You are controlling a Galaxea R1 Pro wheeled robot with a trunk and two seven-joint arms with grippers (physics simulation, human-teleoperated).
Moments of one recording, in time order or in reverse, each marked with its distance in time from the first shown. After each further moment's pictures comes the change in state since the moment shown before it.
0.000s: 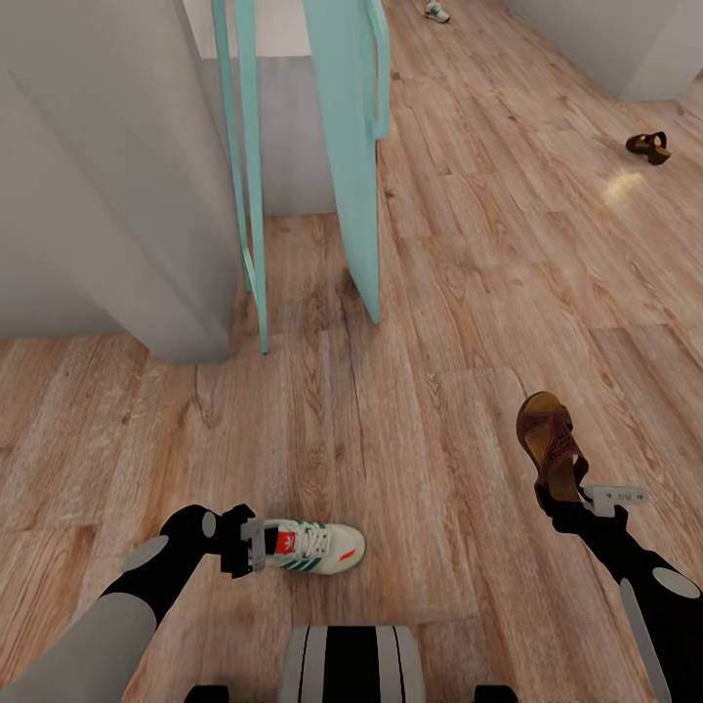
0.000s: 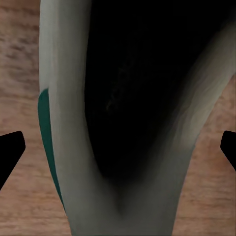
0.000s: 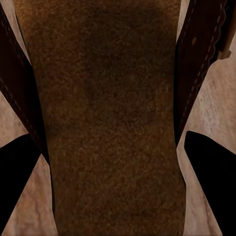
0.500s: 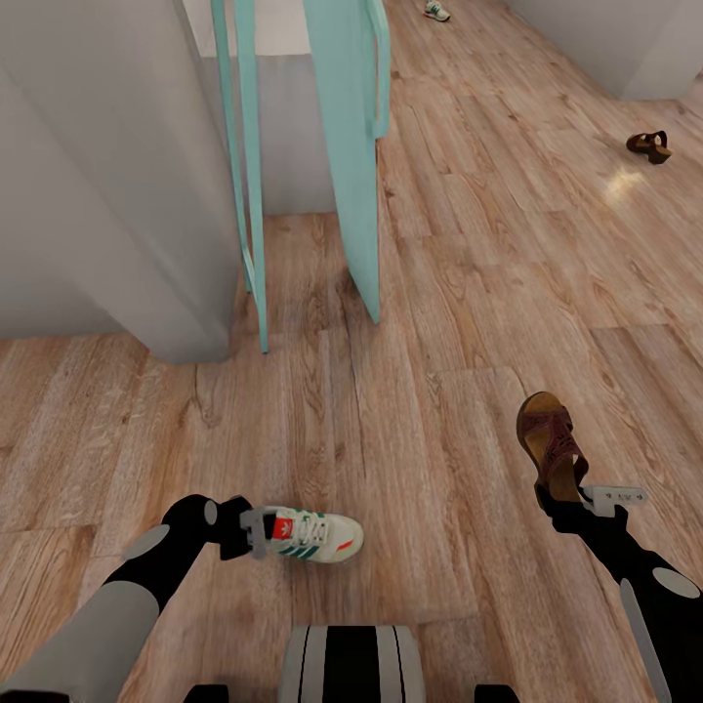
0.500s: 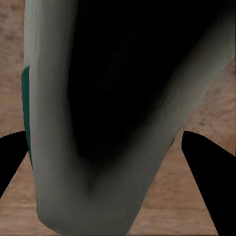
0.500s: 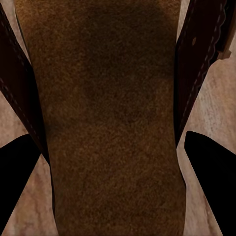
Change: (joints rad) left arm -0.033 -0.001 0.000 0.001 -0.002 0.065 0.000; right arm 0.000 0.000 0.000 0.000 0.000 0.000 0.001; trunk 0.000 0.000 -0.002
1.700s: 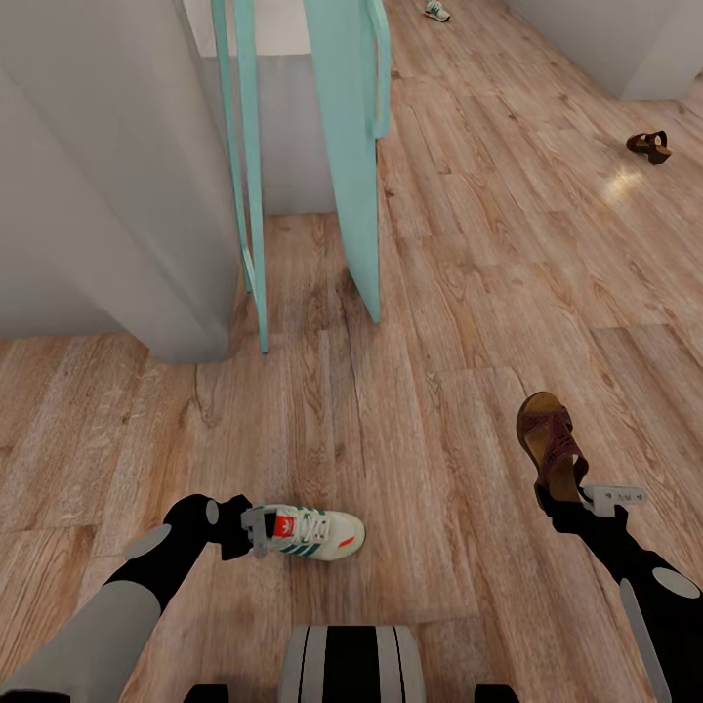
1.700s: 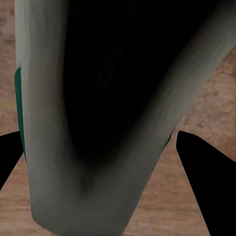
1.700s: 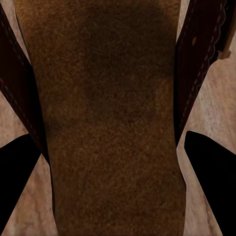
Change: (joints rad) left arm 0.001 -0.004 -0.002 -0.004 -0.002 0.004 -0.005; right arm 0.000 0.000 0.000 0.000 0.000 0.000 0.000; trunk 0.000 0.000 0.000
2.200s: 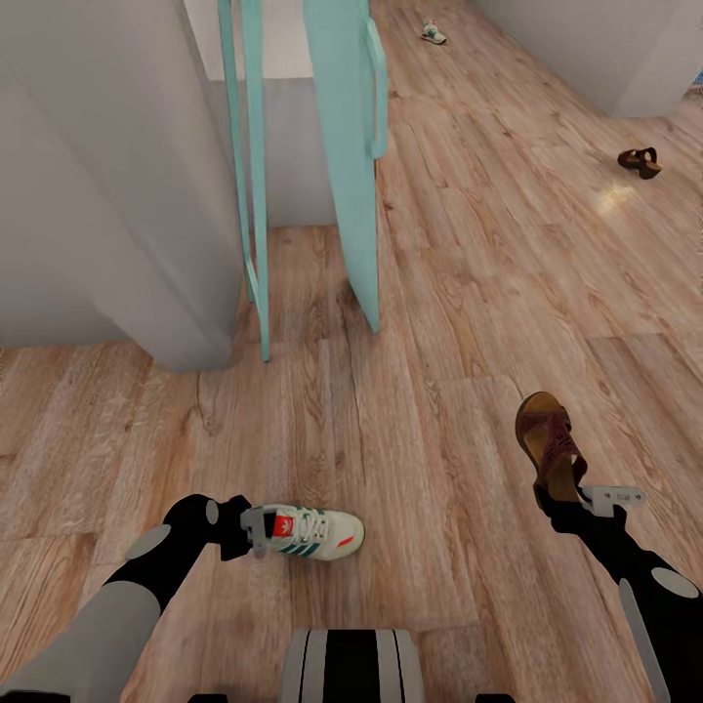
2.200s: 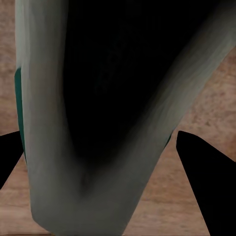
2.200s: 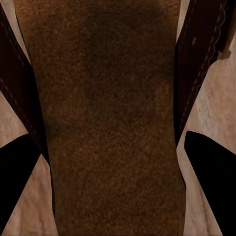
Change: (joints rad) left arm 0.000 0.000 0.002 0.000 -0.001 0.010 0.000; right arm 0.000 0.001 0.004 0.000 0.000 -0.001 0.000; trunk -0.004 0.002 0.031
